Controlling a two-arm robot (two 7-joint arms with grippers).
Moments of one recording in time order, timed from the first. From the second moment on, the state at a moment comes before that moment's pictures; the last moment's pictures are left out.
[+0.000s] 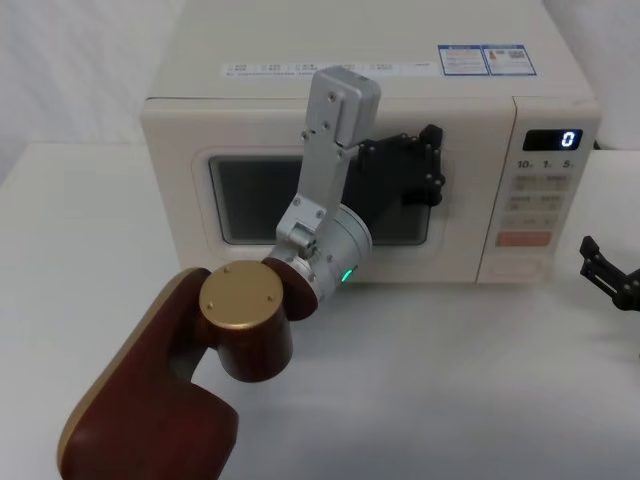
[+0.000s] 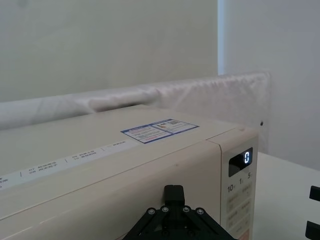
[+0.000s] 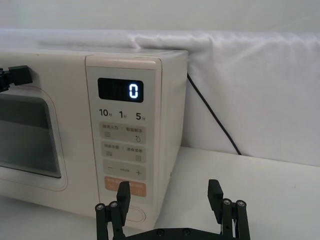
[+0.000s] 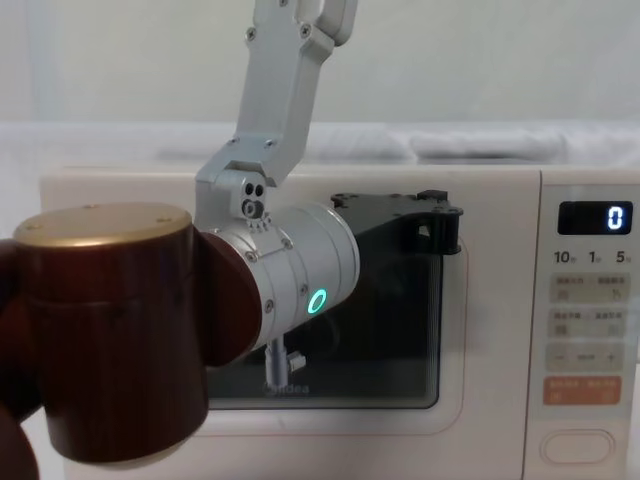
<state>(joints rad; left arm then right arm) -0.36 0.08 0.44 -1.54 -0.17 0.12 -0.19 -0.12 0.28 0.00 -1.78 0.25 0.02 0.22</state>
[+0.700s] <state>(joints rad) -0.18 0.21 0.43 -1.72 -0.30 0.08 -0.33 -0.12 0.28 0.00 -1.78 0.25 0.02 0.22</state>
